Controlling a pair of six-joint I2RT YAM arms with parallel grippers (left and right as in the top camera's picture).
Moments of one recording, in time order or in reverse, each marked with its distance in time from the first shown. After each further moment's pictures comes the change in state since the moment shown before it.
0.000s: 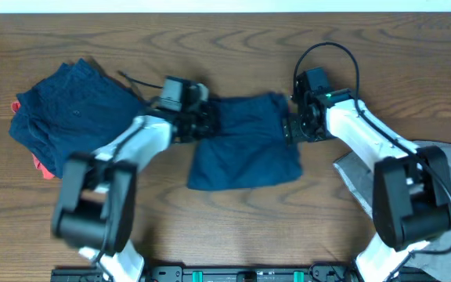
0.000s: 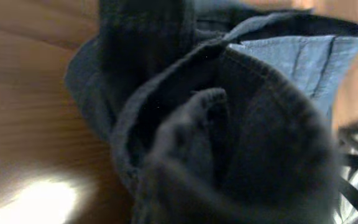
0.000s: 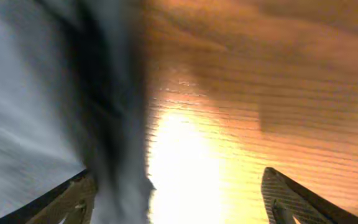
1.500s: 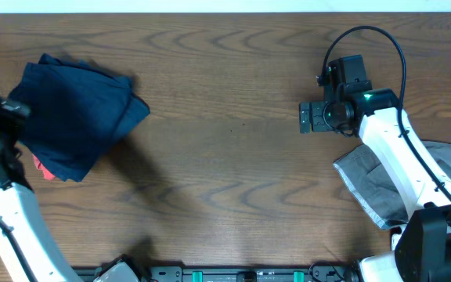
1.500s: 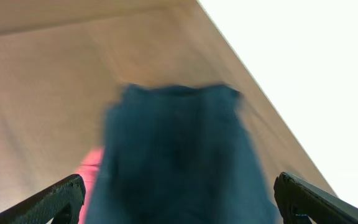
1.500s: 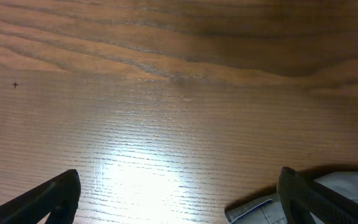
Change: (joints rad) left arm 0.866 -0.573 0.079 -0.197 -0.369 -0.011; right arm -0.080 -0.220 0.010 -0.054 0.004 -0.007
